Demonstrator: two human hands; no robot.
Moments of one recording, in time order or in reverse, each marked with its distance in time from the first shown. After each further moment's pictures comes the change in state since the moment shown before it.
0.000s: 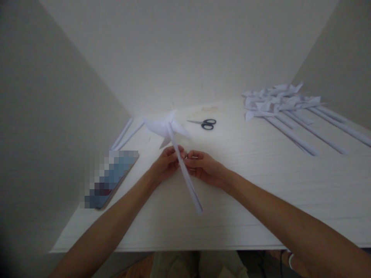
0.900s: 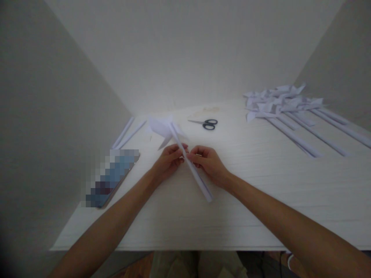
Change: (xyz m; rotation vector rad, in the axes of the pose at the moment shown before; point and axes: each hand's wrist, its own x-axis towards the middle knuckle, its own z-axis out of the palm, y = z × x) left_hand 0.004 -0.002 -0.002 0.127 0.167 0.022; right_hand -0.001 -0.003 0.005 -0.401 0.224 -0.266
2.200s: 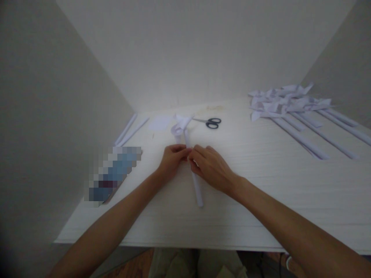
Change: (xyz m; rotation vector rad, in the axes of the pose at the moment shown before) left_hand -0.002 -0.001 0.016 0.329 0.345 0.042; right_hand -0.011 -0.009 -0.001 -1.440 -0.083 -0.835
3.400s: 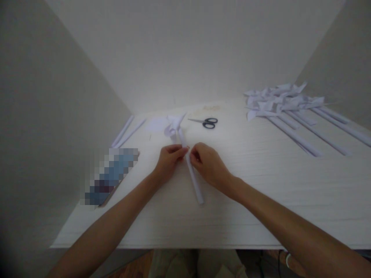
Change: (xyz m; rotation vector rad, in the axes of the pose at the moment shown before) left_hand 0.001 -0.003 -0.002 0.024 -0.014 0.042; right_hand 0.006 0.001 0.002 0.288 -0.025 0.516
